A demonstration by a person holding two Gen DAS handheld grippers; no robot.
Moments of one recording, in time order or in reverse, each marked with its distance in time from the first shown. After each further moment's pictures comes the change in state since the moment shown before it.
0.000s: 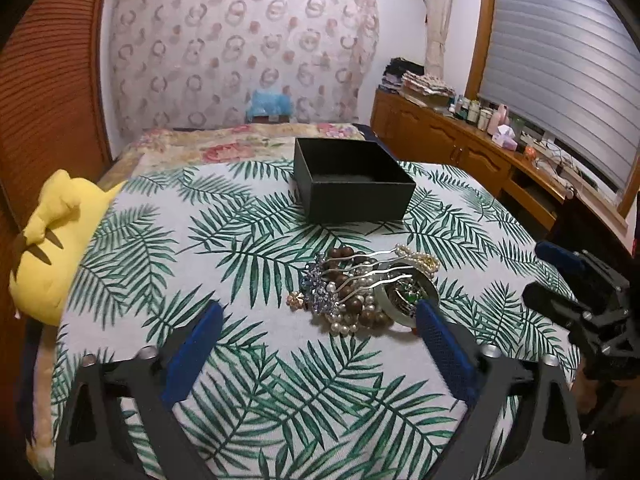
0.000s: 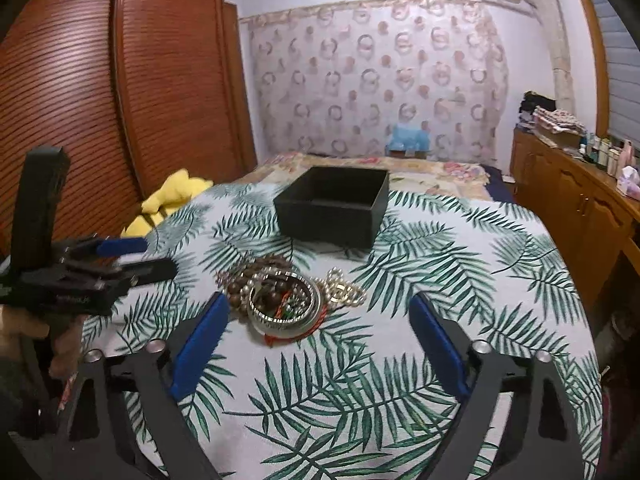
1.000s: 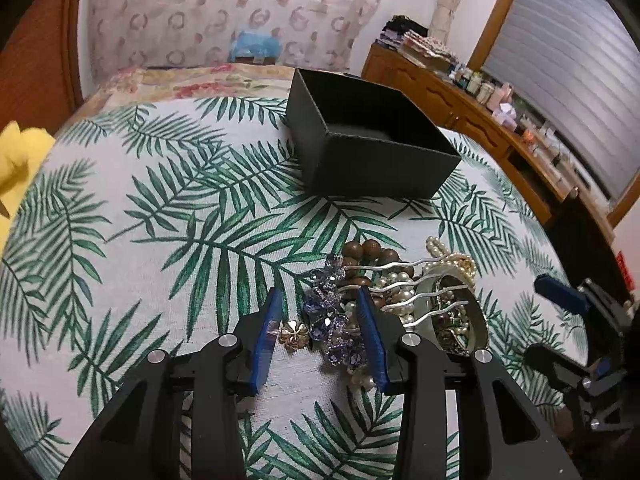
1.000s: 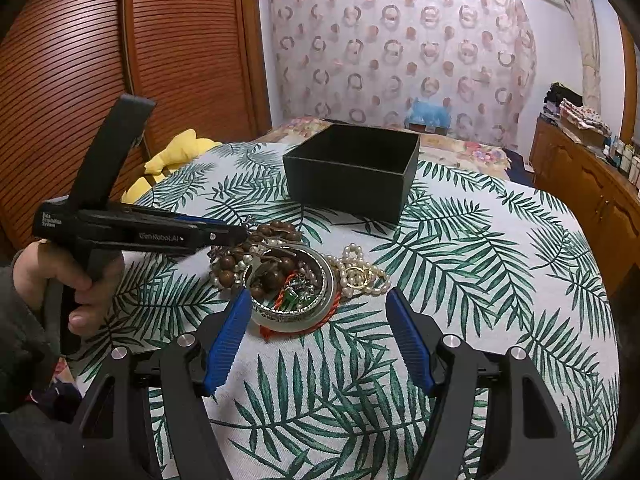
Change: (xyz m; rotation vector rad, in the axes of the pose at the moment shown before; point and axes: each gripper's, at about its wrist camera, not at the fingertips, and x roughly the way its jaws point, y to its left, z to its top) left arm 0.091 0.028 0.019 -0.086 0.194 -0.129; right arm 0.051 0.006 0.000 -0.062 0.115 0.035
